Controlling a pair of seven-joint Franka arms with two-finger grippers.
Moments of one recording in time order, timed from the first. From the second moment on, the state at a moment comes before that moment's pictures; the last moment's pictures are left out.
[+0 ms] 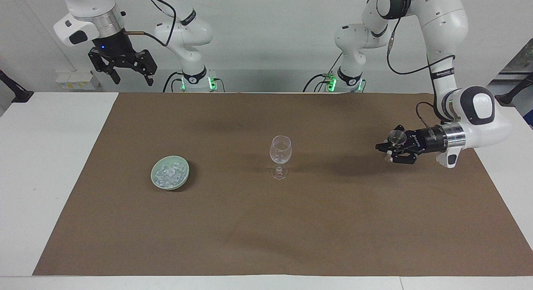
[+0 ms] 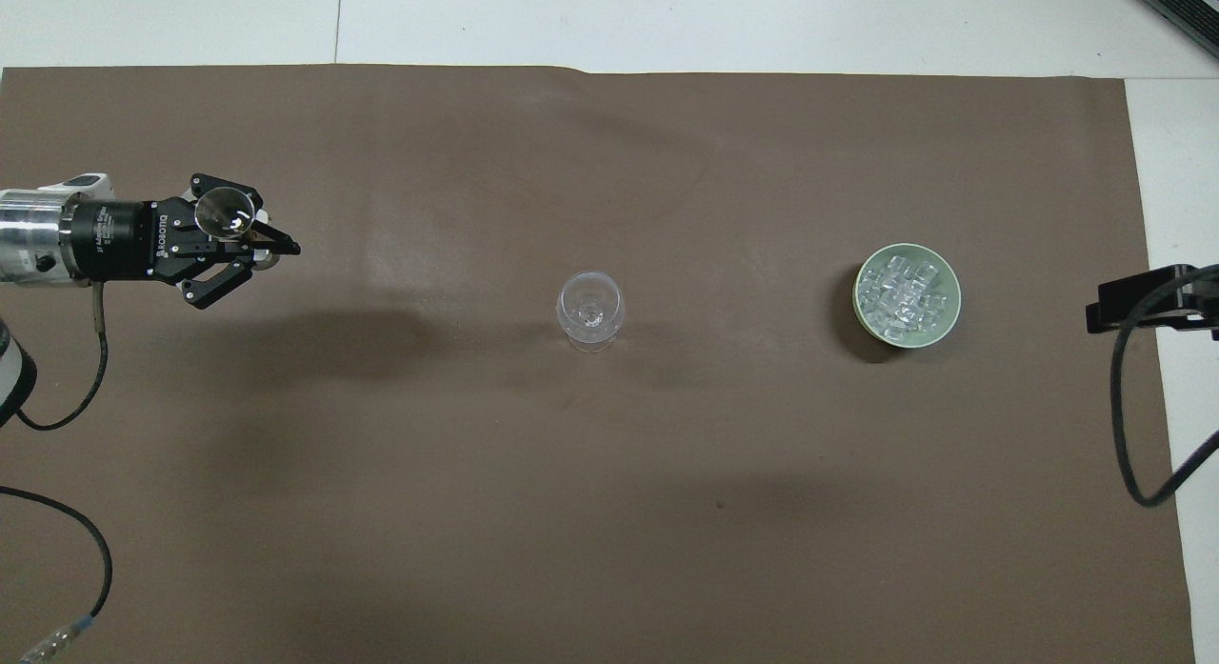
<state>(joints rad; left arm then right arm) 0.01 0.34 0.21 -1.78 -1.32 1.48 -1.00 0.09 -0.04 -0.09 -1.48 -0.01 1.41 0.08</state>
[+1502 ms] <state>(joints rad) -0.01 -0.04 -0.16 -2.17 -1.45 1.98 -1.19 0.09 -0.04 -0.09 -1.48 -0.01 1.41 0.08</state>
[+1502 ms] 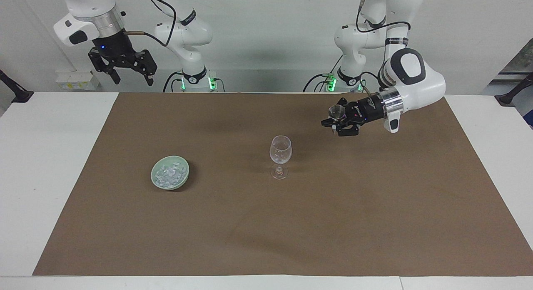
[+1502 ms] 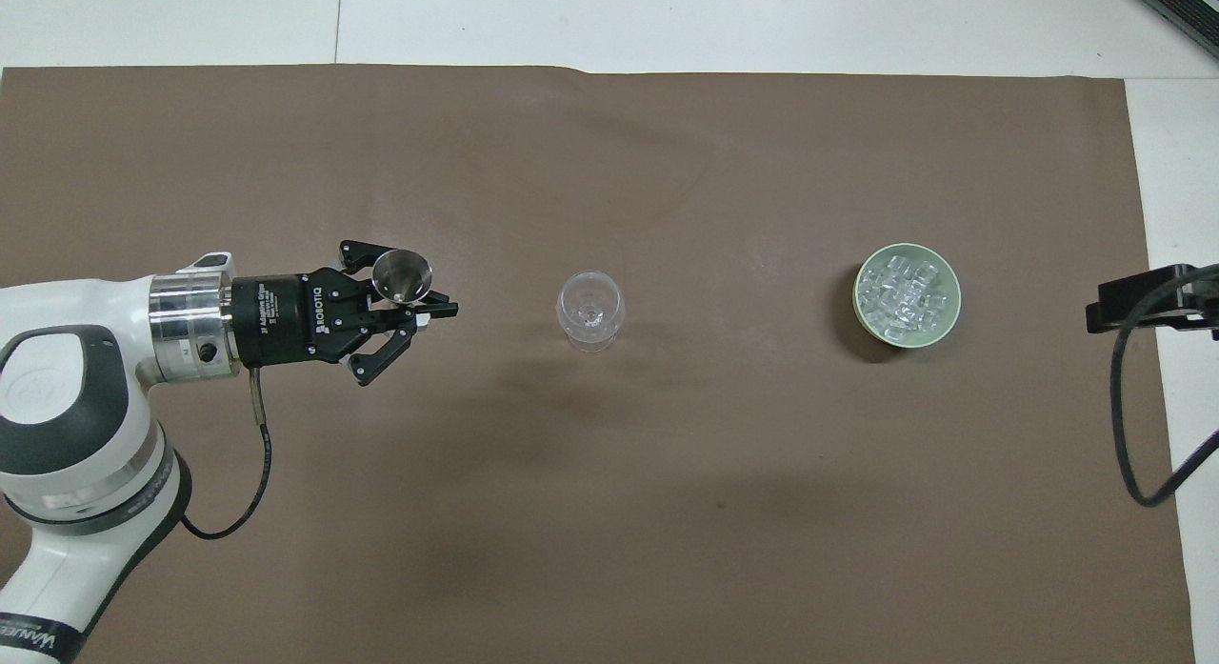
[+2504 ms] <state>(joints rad) -0.01 -0.05 -0.34 -2.19 -1.57 2.19 -1.20 0.09 -0.04 -0.09 -1.48 -0.01 1.41 0.08</state>
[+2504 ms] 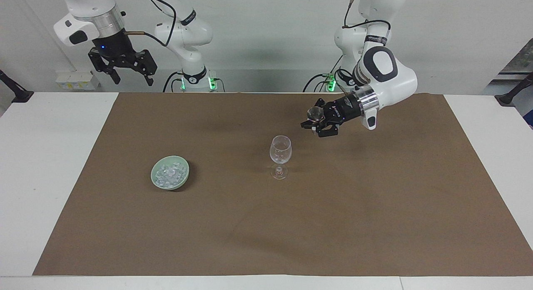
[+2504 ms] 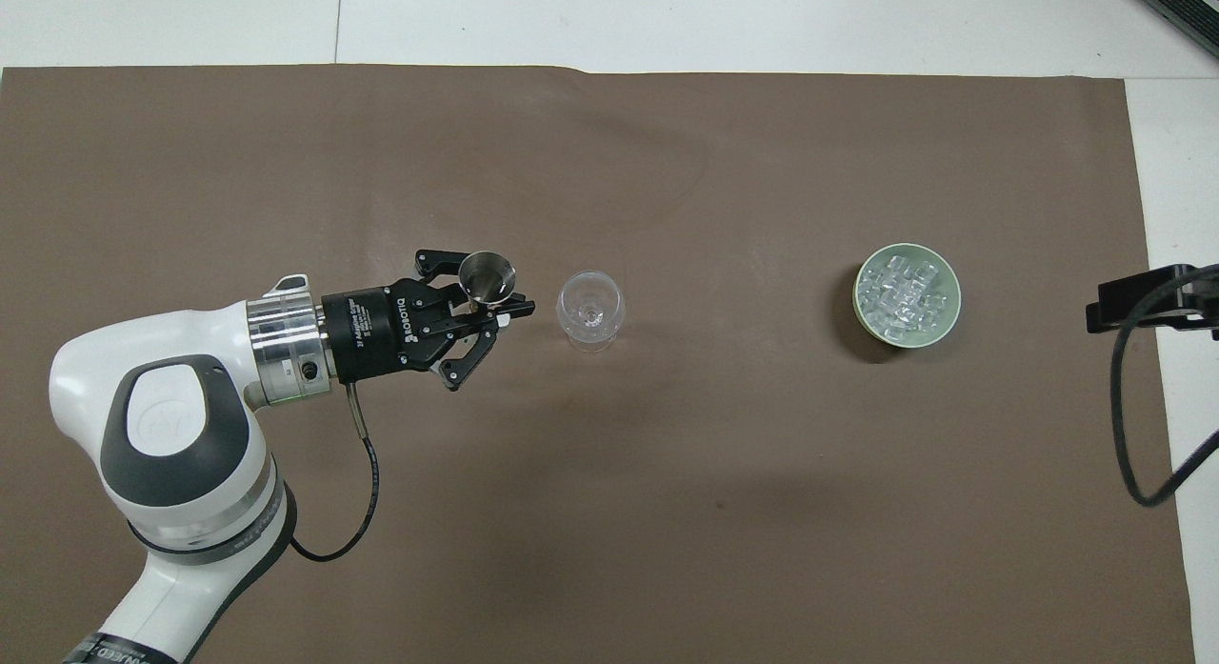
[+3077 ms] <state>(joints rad) -0.01 -0.06 -0.42 -2.19 -1.57 2.33 -1.20 0.09 -0.04 -0.09 -1.48 -0.01 1.41 0.08</state>
